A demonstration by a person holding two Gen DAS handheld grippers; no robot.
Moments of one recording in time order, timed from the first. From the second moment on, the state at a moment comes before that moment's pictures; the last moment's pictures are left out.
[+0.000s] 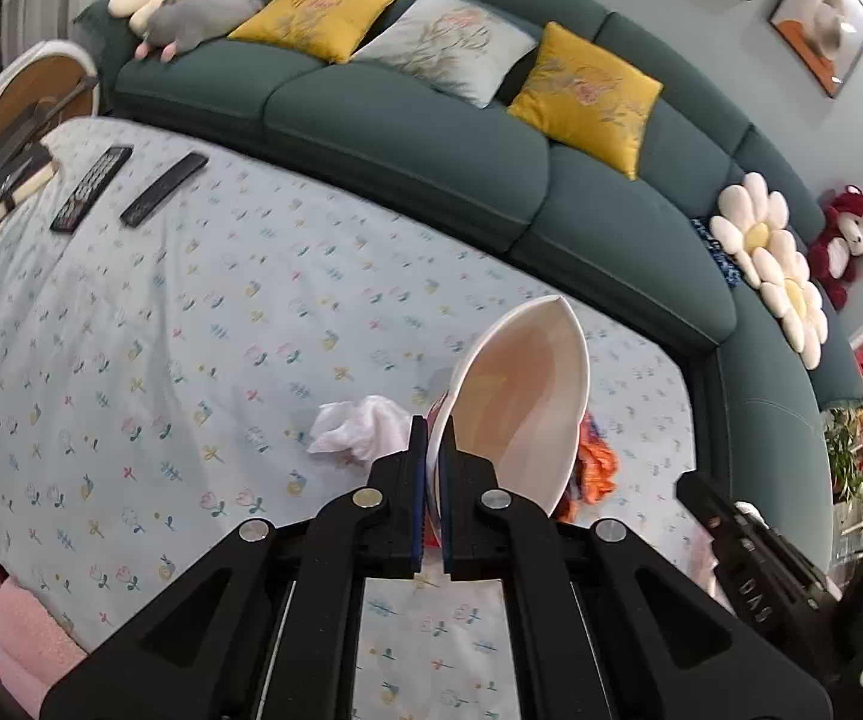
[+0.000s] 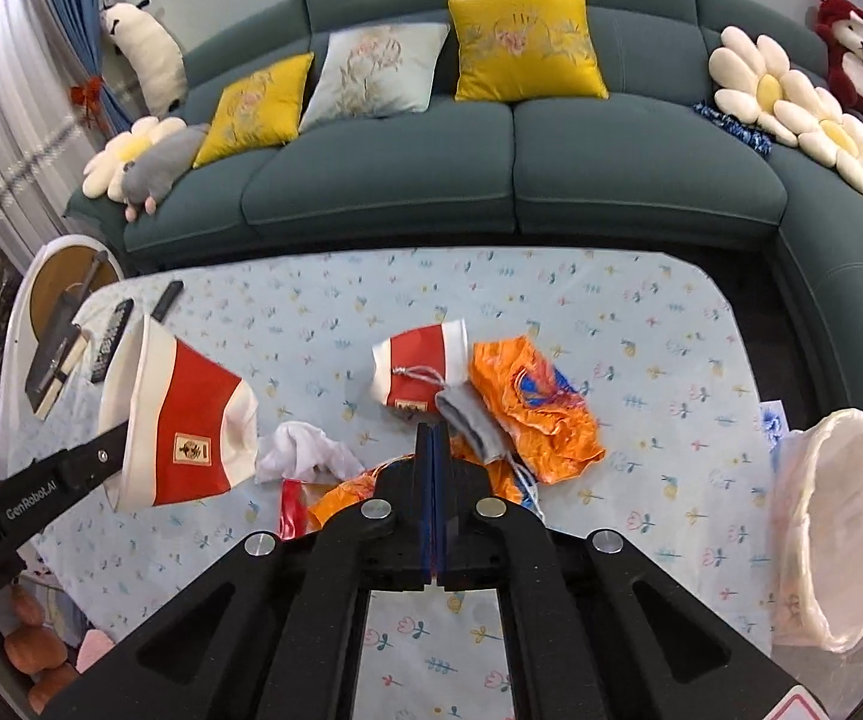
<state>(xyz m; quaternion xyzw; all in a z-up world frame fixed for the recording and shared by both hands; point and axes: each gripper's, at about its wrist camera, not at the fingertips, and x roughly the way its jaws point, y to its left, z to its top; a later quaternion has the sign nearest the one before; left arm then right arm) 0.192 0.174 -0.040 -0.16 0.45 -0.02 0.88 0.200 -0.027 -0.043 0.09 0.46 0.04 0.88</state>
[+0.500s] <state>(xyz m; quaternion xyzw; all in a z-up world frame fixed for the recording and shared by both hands) 0.191 0.157 -0.065 -0.14 0.48 -0.03 0.87 0.192 -0.017 -0.111 0.08 0.52 0.05 0.85</state>
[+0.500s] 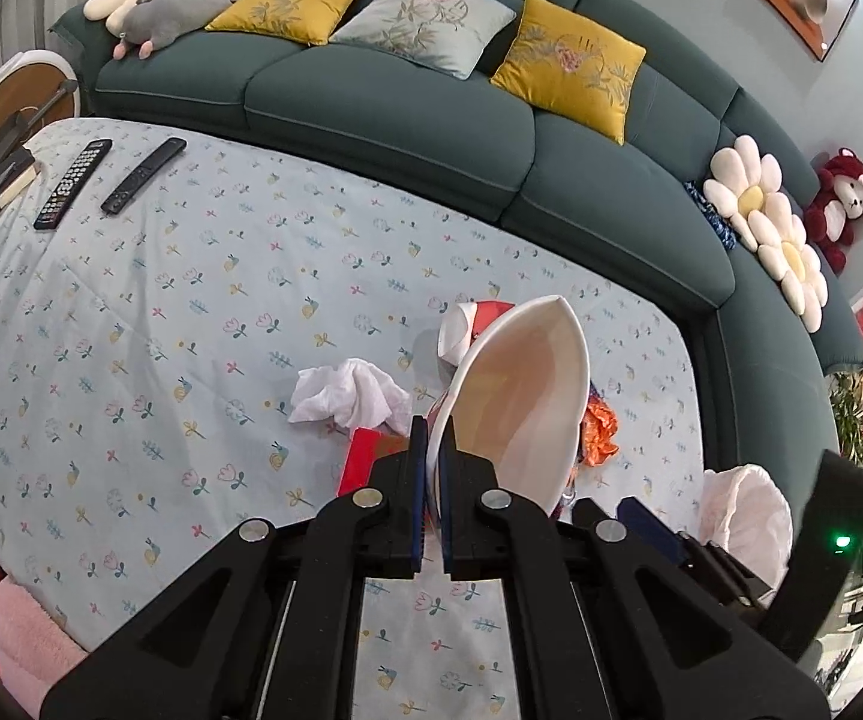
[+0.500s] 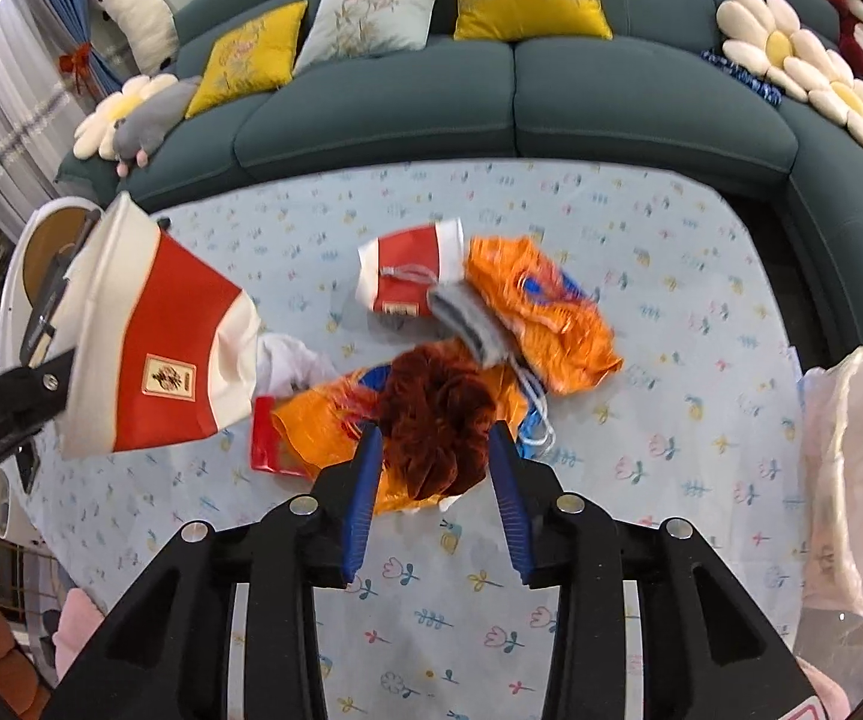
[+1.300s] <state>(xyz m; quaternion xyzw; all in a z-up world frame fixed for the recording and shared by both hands) 0.204 0.154 -0.091 -0.13 0.51 -0.03 0.85 0.208 -0.008 -0.151 0.11 0.55 0.06 0.83</state>
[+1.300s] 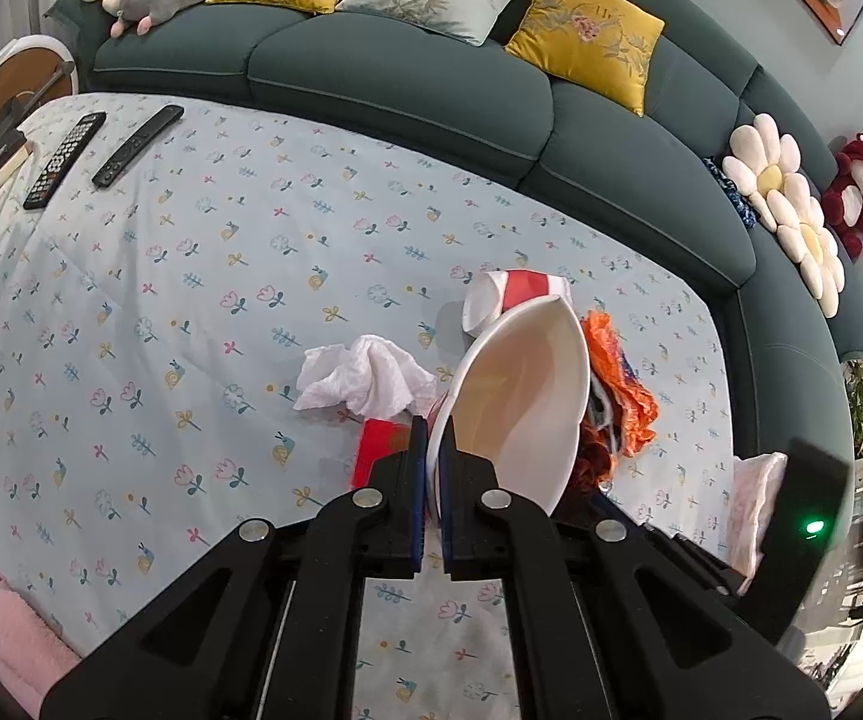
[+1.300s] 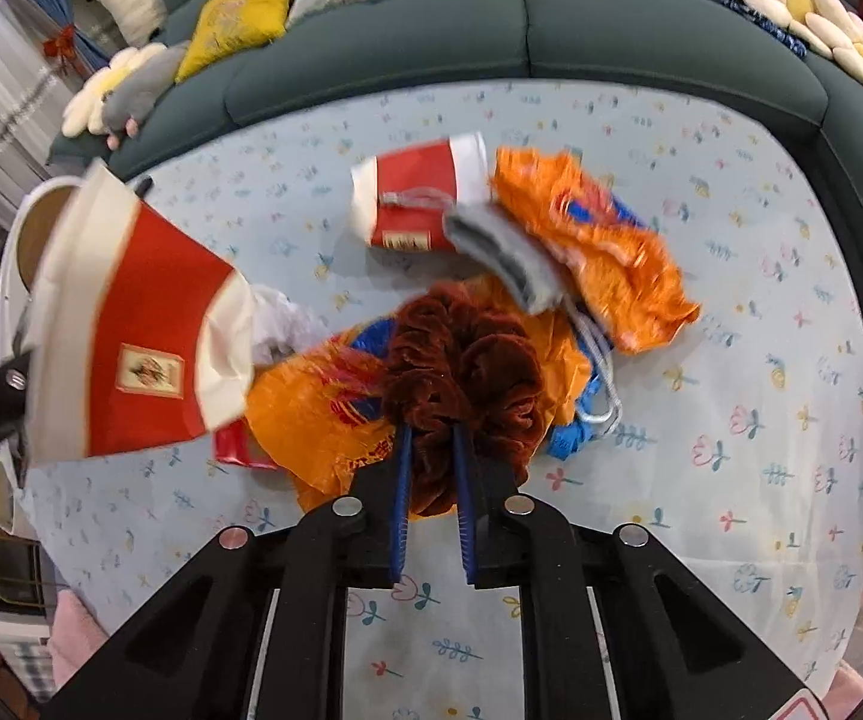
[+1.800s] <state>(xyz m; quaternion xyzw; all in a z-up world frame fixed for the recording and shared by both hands) 0.180 0.082 -0.010 -0.11 0.45 -0.09 0.88 0.177 -0.076 -0.032 0.14 0.45 0.04 0.88</state>
